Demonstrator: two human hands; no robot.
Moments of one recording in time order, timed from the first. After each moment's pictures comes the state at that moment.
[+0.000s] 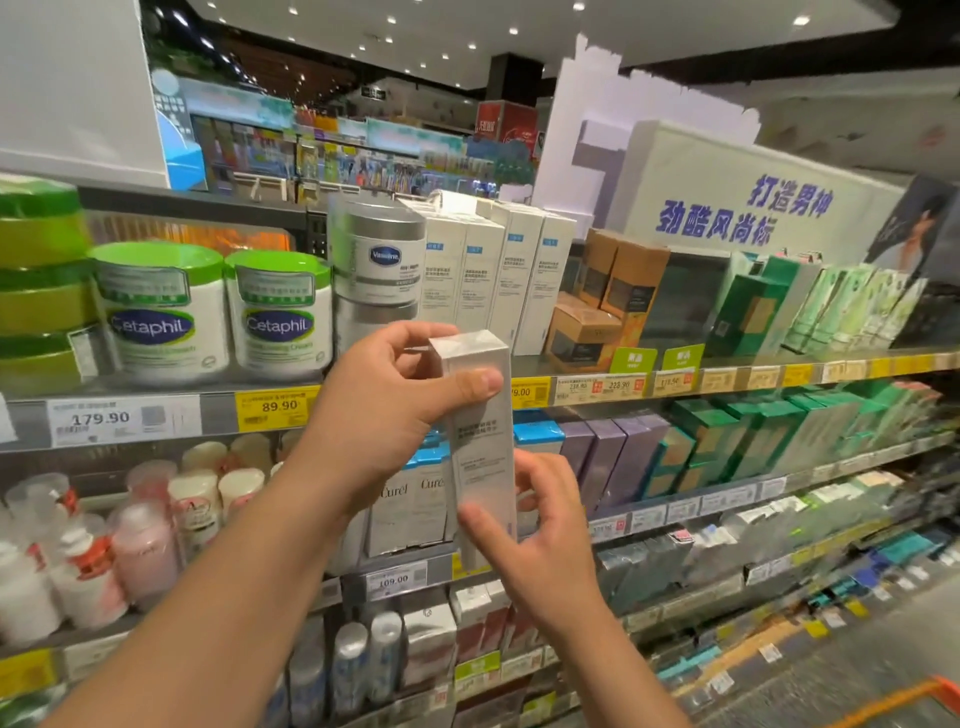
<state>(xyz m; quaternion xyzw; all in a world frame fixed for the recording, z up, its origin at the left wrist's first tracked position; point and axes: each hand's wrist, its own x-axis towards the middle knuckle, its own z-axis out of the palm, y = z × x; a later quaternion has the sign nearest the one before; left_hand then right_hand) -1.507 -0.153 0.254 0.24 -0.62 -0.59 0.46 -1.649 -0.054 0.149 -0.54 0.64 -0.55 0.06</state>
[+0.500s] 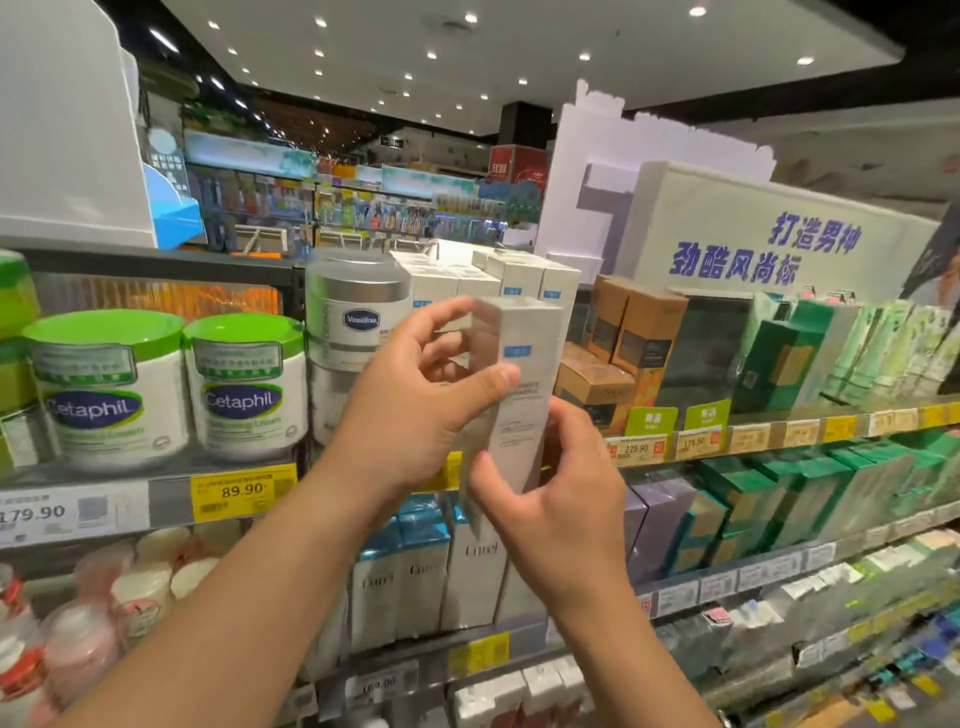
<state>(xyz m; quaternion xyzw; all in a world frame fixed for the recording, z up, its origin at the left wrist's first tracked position) -1.567 -0.201 0.279 0.20 -0.65 -0.54 0.50 -1.685 -0.114 0.223 -0.52 0.61 -0.59 -0.04</state>
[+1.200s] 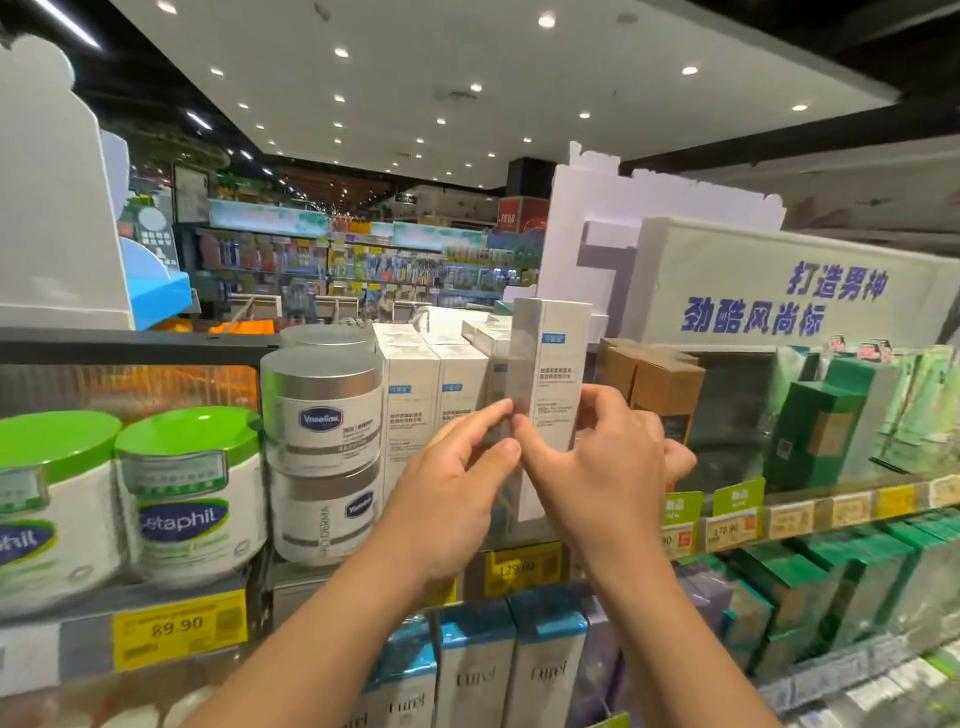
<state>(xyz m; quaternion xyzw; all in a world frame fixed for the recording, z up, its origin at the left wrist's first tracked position) -1.628 -0.242 0.277 0.27 -0.74 -0.46 0.42 -1.767 -0.192 0.284 -0.45 0.73 -0.49 -0.18</state>
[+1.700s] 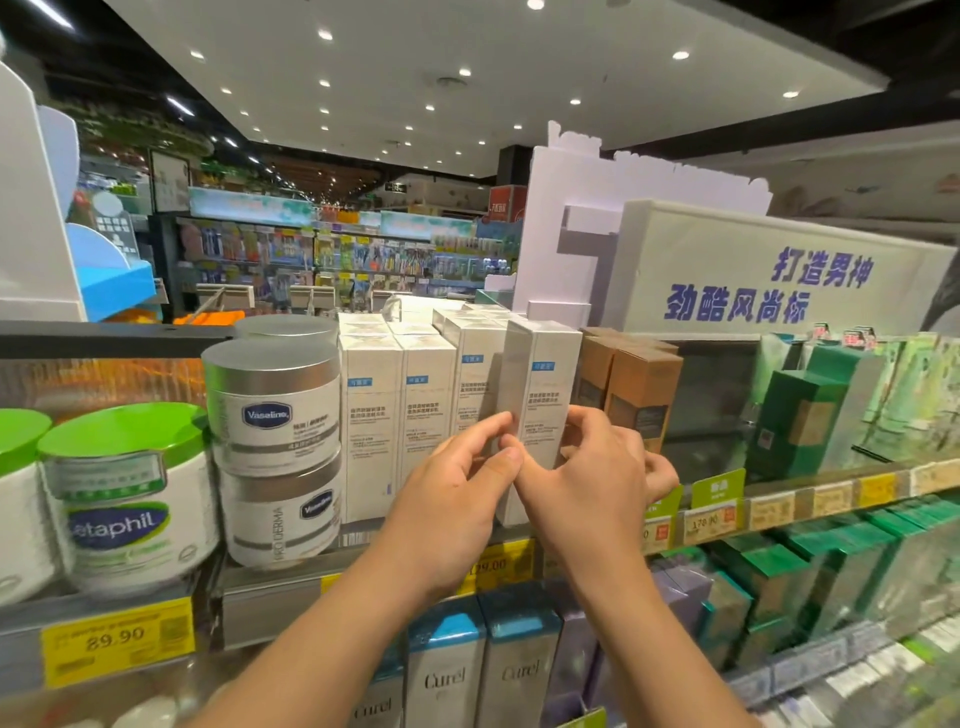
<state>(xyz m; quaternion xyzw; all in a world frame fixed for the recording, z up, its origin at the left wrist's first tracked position) -1.664 -0.242 0.260 0.28 -0.73 -0.47 0.39 -1.795 -0.196 0.256 -0.42 0.75 -0.48 -0.16</state>
